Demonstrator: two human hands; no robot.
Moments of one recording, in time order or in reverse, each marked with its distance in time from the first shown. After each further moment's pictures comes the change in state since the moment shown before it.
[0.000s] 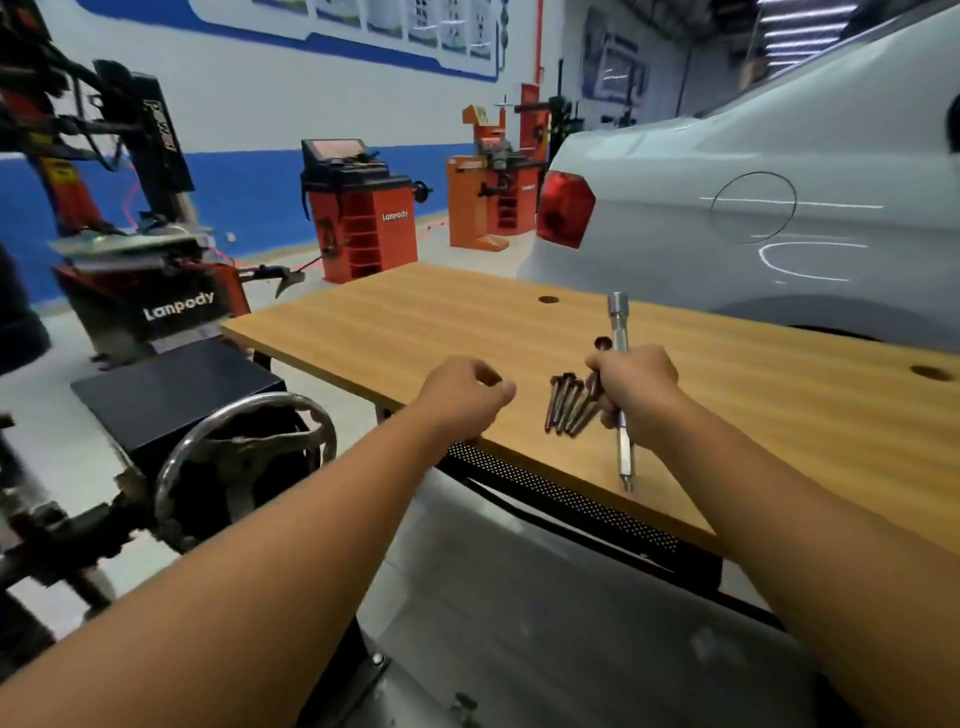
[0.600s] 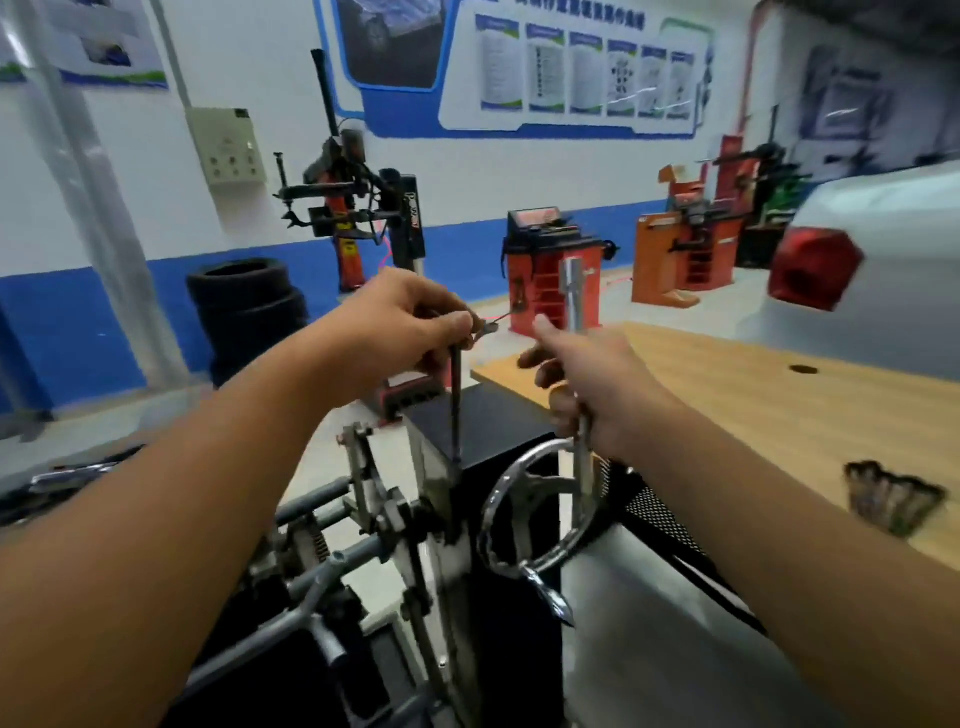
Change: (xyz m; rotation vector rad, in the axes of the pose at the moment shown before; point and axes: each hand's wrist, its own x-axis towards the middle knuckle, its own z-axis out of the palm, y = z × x) left_hand -0.151 -0.036 -0.312 0.141 0.360 0.192; right_hand -0.199 -0.112 0.224 0.264 -0.766 -0.222
